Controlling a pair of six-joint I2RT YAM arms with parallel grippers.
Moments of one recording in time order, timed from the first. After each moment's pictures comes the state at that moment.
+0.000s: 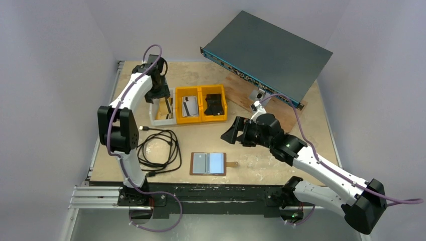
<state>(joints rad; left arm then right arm) -0.15 1.91 1.67 -0.93 -0.25 -0.46 0.73 0.94 0.70 -0.27 -0.11 0.85</state>
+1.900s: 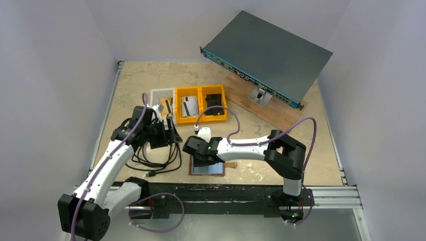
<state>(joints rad) -0.25 0.97 0.79 -0.77 0.31 -0.52 1.23 1.87 1.22 -0.53 0.33 1.01</state>
